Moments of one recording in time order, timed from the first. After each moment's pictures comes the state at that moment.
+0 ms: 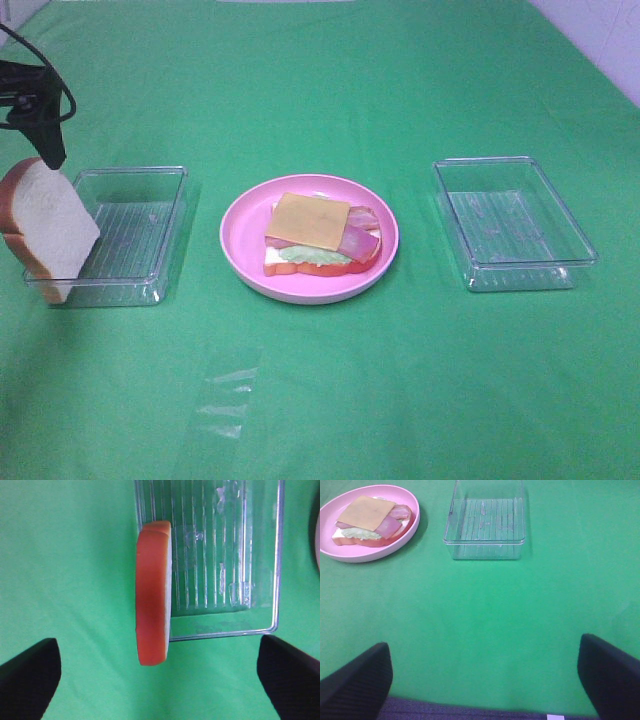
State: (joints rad) left arm -0.05 1.90 -1.58 -0.08 1.22 -0.02; right arm -0.03 0.00 -0.46 0.10 1.11 -0.09
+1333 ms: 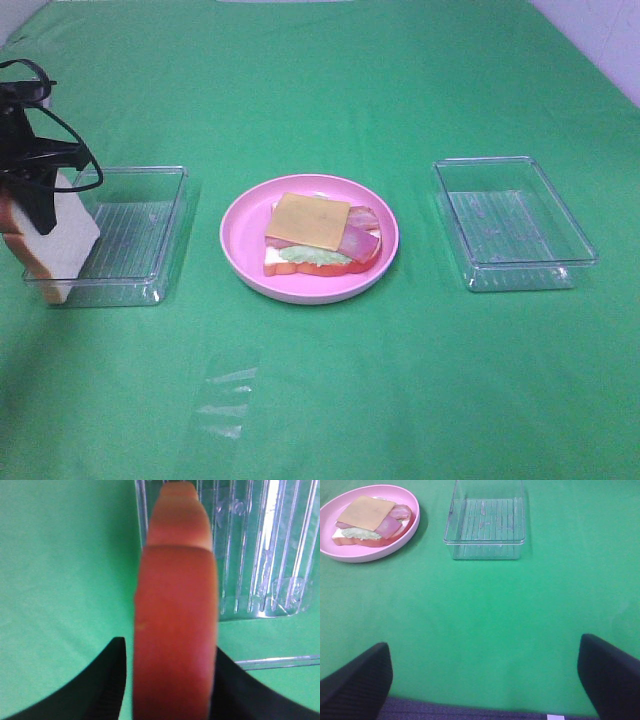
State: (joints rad) left arm -0.05 2.09 -1.58 -0.07 1.22 -0.02; right arm -0.03 0.00 -0.46 0.10 1.11 -0.09
